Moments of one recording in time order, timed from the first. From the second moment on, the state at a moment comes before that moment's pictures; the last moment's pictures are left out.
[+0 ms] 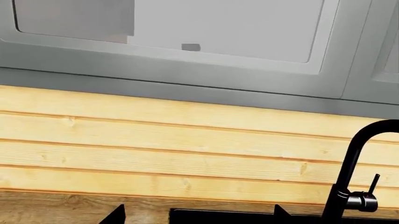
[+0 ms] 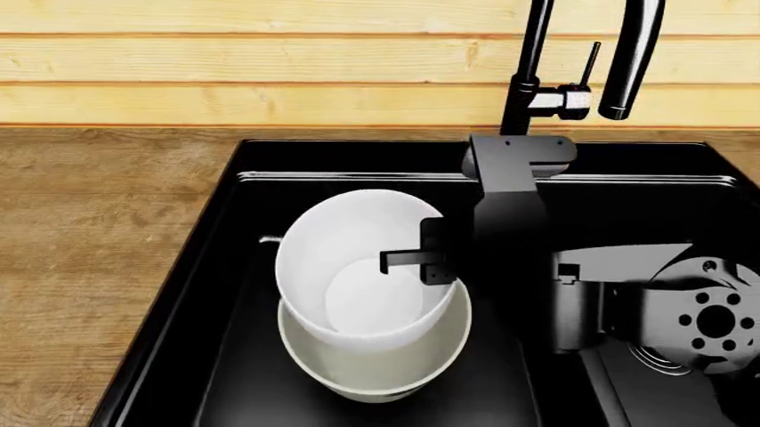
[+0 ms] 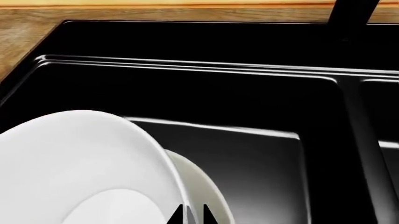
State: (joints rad) left arm -2.03 -1.11 0.74 0.28 -2.51 -0.89 -1.31; right arm 1.29 0.63 -1.06 -0.25 2.03 0.58 1.20
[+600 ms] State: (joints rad) left arm -2.03 -1.12 0.74 0.28 -2.51 -0.89 -1.31; right arm 1.22 0.63 -1.09 -0.23 1.98 0.56 1.15
